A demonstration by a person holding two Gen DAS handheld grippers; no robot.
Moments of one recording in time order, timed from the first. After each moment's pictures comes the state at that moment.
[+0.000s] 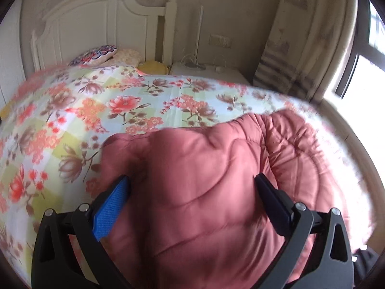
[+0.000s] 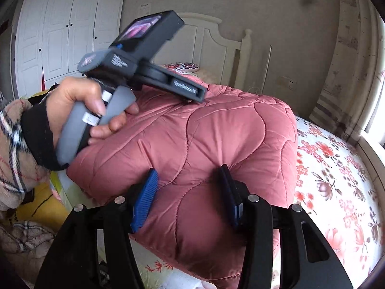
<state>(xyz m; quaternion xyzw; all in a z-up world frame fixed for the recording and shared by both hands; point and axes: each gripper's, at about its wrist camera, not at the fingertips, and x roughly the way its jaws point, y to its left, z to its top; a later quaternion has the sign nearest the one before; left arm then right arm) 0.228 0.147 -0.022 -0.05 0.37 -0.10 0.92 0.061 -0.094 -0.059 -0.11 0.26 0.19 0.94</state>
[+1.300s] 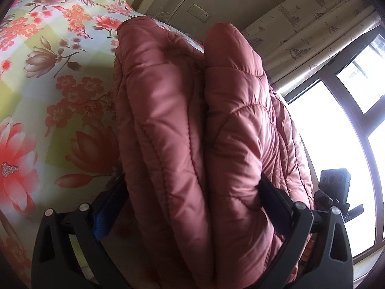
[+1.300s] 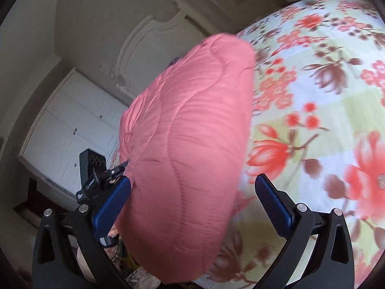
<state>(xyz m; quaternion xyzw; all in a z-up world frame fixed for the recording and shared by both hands) 0.191 0.208 -0.091 -0.22 0.45 -0.27 0.82 0.108 -0.212 -0.093 0.31 0.40 0.28 0.82</state>
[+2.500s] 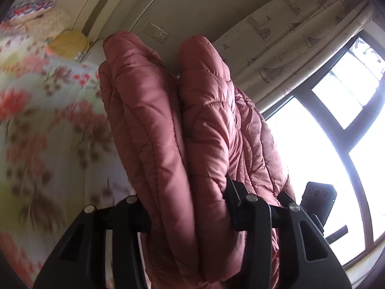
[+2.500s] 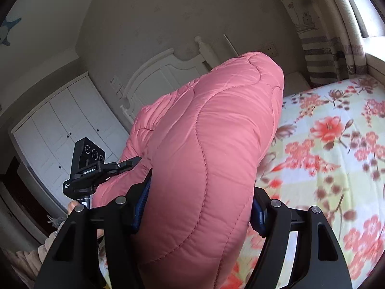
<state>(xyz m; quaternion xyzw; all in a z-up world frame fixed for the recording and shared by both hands) 0.334 0.133 -0.032 -0.22 0.38 -0.35 0.83 0.209 -0.271 -0.021 0.24 0.25 0.25 0.90</state>
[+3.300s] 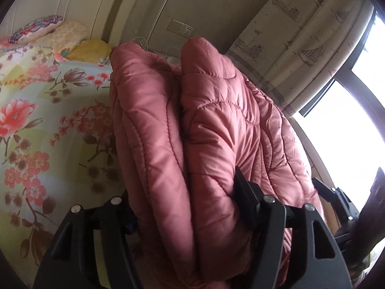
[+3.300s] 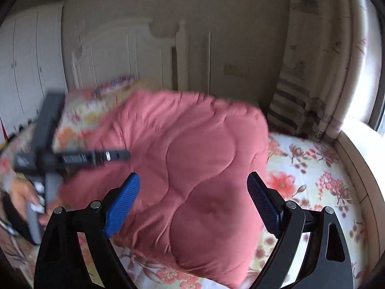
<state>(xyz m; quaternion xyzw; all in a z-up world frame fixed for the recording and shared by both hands) 0.359 0.083 -0.069 -0.13 0.40 -0.25 0.87 0.279 -0.197 -0.033 -0.04 0.32 0.07 0.95</state>
